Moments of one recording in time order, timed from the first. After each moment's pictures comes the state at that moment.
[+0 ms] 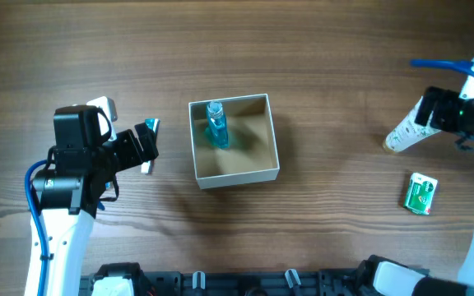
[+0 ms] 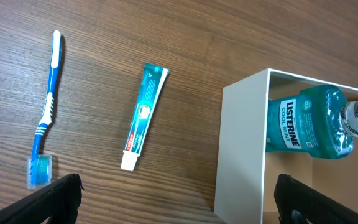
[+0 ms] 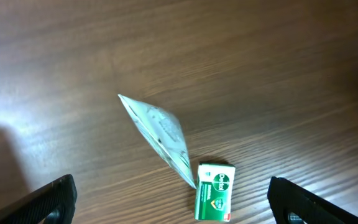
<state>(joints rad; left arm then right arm) 0.02 1.05 0.93 -0.83 0.13 -0.31 -0.34 1.40 1.49 -1.19 0.05 -0.06</state>
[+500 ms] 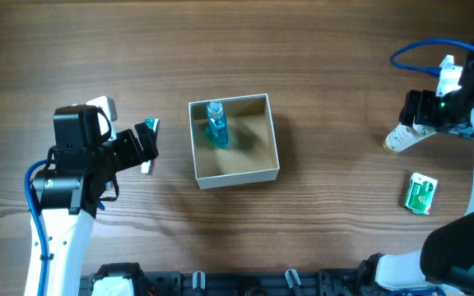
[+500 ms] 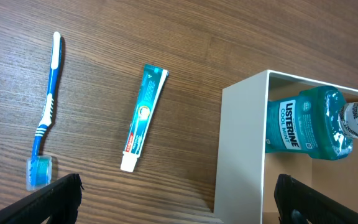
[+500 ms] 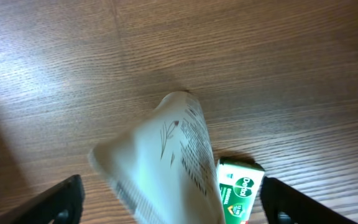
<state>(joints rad) 0.02 1.05 0.93 -0.83 0.13 -0.31 -0.34 1.63 1.48 -1.20 -0.02 -0.13</state>
